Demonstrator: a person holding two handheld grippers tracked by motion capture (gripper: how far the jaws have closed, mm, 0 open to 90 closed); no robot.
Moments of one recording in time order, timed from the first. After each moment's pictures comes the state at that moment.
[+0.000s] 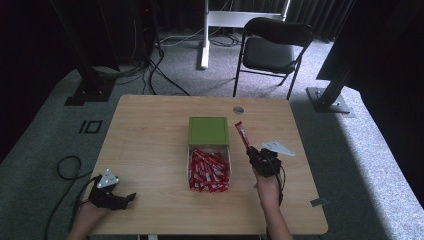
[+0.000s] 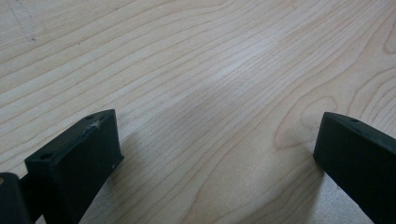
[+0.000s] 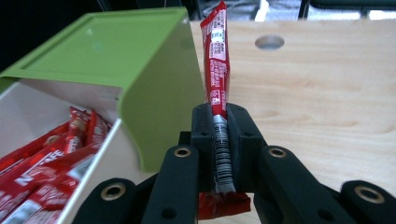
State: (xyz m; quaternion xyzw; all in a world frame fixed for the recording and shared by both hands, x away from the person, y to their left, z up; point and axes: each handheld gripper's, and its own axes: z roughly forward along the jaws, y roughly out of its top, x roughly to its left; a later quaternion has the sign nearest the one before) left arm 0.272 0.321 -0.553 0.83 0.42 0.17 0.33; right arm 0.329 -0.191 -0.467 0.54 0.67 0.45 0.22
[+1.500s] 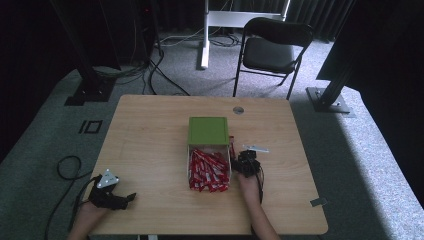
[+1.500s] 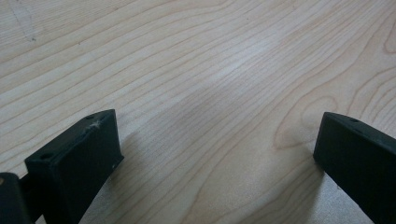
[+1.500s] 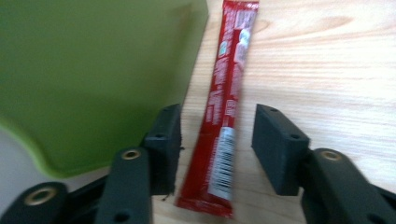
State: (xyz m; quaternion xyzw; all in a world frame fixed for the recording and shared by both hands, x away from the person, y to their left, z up) left arm 0.272 0.321 -0.553 0.83 0.42 0.17 0.33; right arm 0.372 -0.155 -0.544 0.60 0.69 0.39 0.14
